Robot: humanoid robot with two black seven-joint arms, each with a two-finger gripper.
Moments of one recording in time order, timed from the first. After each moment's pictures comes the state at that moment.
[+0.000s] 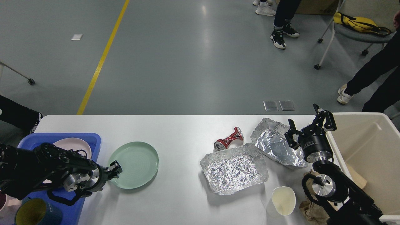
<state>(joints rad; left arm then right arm) -1.26 0.42 0.89 -1.19 -0.18 0.12 0.24 0.29 -0.18 1.14 0.87 -0.37 0.14 0.44</state>
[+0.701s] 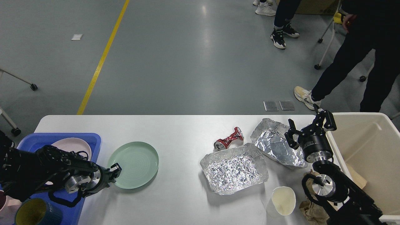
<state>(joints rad) -1.23 0.40 0.89 -1.16 -0.18 0.12 0.22 0.29 -0.18 1.14 0.87 -0.37 0.14 0.44</state>
